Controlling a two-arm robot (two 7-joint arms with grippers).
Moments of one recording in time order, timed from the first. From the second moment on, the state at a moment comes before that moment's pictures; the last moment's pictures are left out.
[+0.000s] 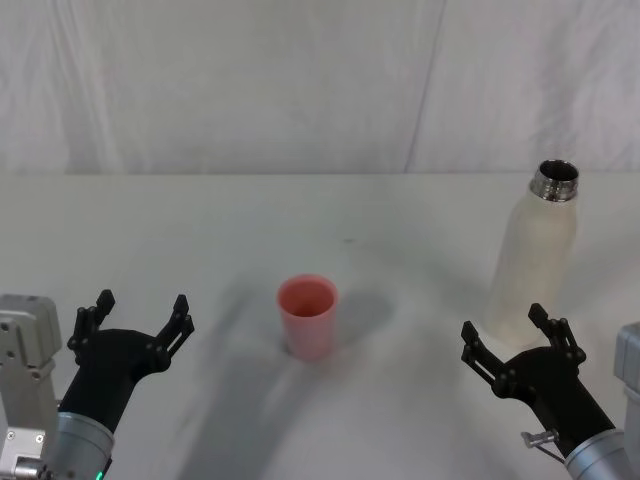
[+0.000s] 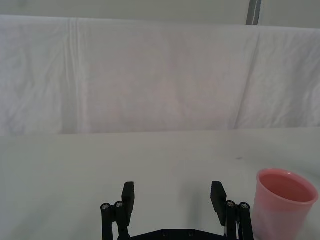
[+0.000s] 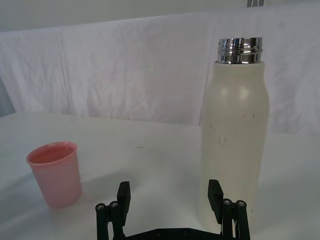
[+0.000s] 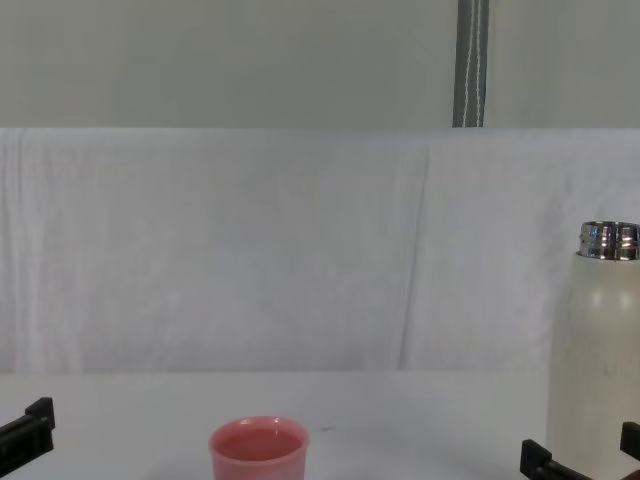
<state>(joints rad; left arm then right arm) 0.27 0.24 0.04 -1.85 -0.25 -0.02 -0.02 -0.19 0.14 -0.18 -1.72 0.15 -0.12 0.19</state>
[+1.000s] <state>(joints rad) 0.27 0.24 0.04 -1.85 -0.25 -0.02 -0.02 -0.20 0.14 -0.18 -1.72 0.15 -0.12 0.18</state>
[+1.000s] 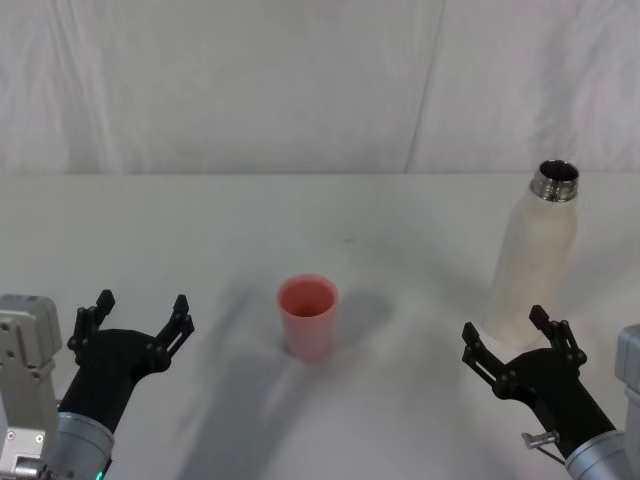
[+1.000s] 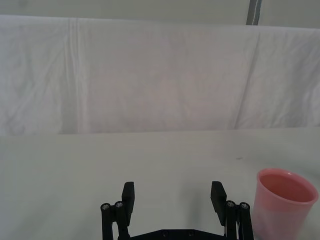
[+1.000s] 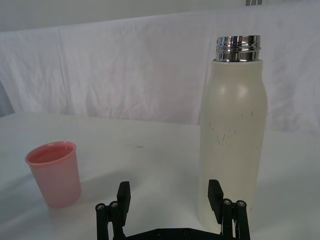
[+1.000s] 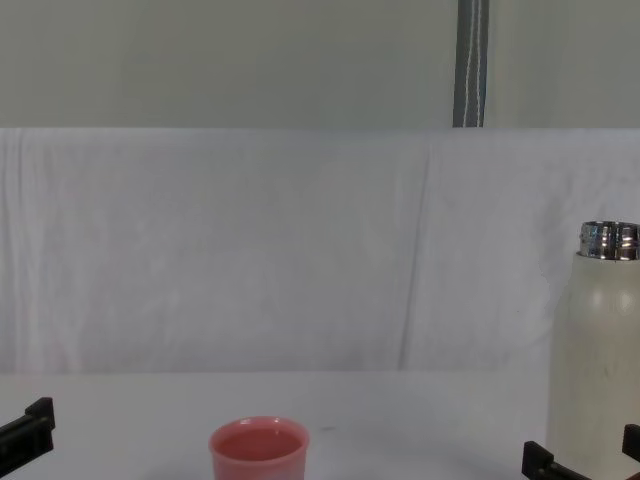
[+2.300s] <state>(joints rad) 0.27 0.24 0.04 -1.85 -0.25 -0.02 -0.02 -0.20 0.14 -0.18 -1.72 0.15 -0.12 0.18</state>
